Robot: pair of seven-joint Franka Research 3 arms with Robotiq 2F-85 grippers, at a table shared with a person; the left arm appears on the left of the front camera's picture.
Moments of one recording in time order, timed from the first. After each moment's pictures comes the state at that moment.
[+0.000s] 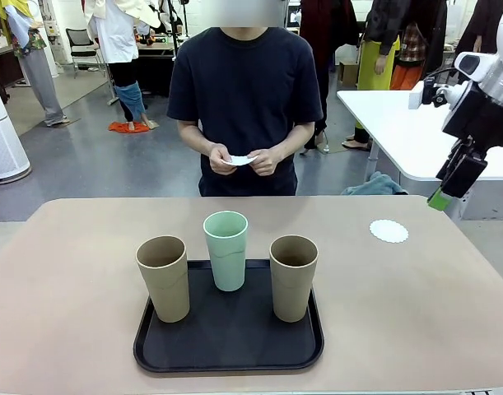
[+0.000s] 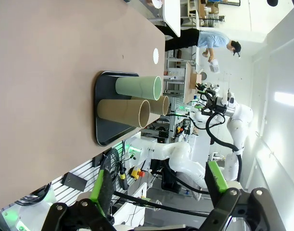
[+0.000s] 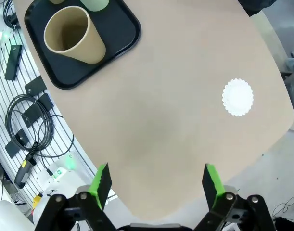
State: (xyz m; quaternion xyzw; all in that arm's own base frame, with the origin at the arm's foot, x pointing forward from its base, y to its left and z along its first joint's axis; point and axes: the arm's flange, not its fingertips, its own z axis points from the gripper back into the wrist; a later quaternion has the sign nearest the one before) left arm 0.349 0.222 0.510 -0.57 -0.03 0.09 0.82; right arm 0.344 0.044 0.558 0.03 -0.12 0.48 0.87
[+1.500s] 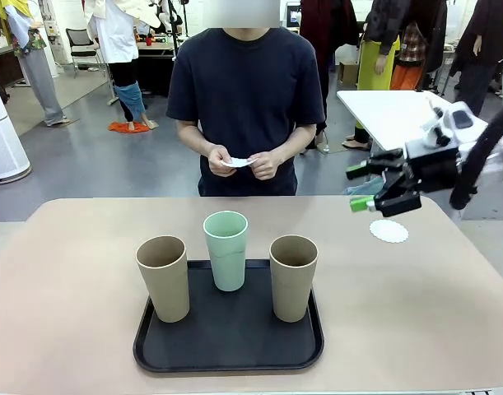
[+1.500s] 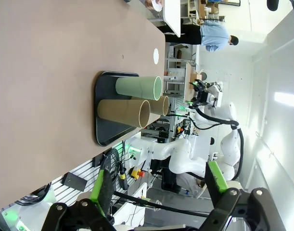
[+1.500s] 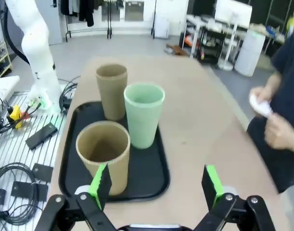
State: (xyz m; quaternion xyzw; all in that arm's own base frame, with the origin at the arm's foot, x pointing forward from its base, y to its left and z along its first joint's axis) left arm 0.349 0.222 0.510 -0.57 -0.03 0.09 0.82; right arm 0.388 0.067 0.429 0.33 -0.43 0.57 0.63
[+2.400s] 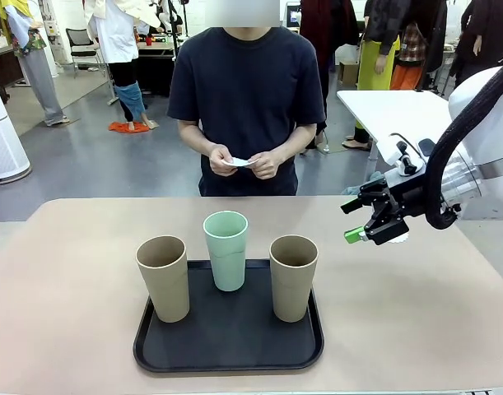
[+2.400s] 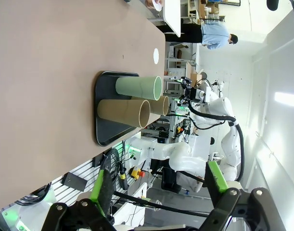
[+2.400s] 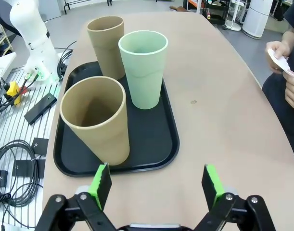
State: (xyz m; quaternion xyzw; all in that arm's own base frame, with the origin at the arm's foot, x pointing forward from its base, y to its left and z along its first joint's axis) left arm 0.349 0.222 0.510 -0.57 -0.03 0.09 0.82; right arm 0.395 0.077 0.395 0.29 -0.35 0.59 0.67
